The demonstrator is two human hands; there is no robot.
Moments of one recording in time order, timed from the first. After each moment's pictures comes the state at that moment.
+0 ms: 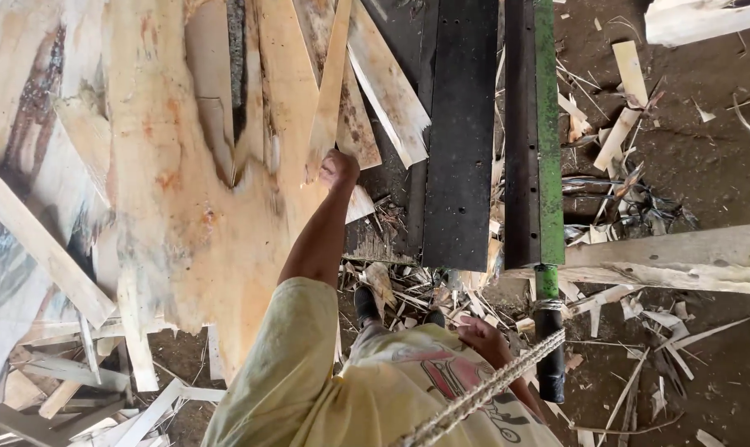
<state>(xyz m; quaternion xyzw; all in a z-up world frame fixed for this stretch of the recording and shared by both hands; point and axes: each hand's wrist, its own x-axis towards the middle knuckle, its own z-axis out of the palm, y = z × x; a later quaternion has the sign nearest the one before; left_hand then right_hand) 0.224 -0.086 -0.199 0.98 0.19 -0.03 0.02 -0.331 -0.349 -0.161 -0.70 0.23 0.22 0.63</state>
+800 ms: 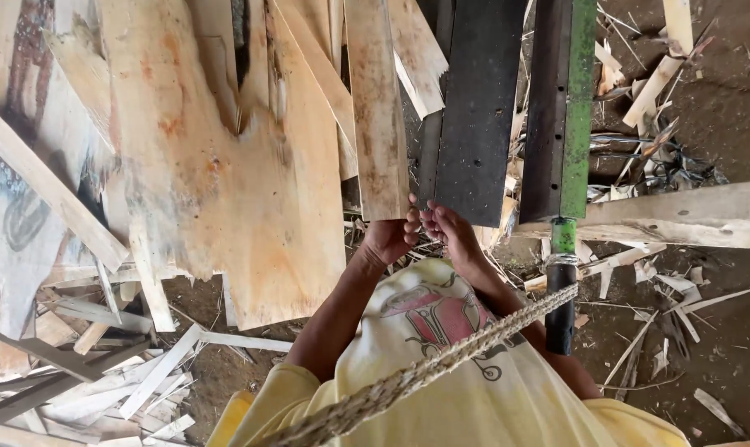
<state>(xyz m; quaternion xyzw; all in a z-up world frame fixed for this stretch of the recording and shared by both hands) -0.100 -0.086 0.015 0.19 0.19 -0.41 0.87 -0.163 -0.267 -0.030 -0.56 0.15 0.13 0.81</state>
